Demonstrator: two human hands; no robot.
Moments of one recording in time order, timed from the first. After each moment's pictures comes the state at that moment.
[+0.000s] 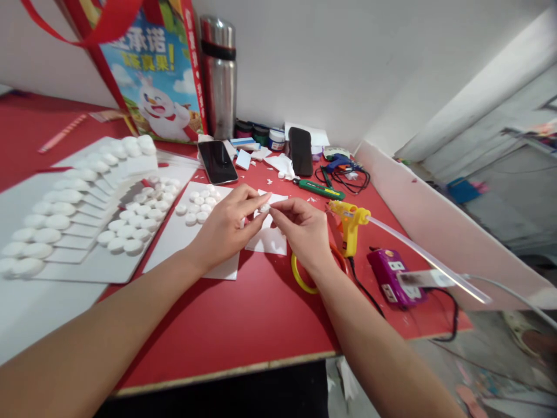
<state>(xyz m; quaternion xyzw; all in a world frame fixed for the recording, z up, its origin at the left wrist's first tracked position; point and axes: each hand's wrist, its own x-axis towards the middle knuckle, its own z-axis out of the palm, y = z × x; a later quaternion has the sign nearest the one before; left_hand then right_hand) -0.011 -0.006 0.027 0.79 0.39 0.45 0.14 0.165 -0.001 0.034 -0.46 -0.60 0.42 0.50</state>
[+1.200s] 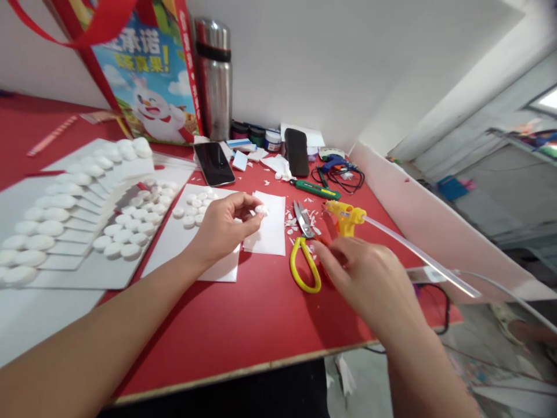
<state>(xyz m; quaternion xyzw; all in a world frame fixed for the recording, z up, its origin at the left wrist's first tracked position) -0.007 -0.003 0.018 0.60 0.46 0.51 0.41 0.233 -0.068 0.088 -0.64 -0.76 -0.02 0.12</state>
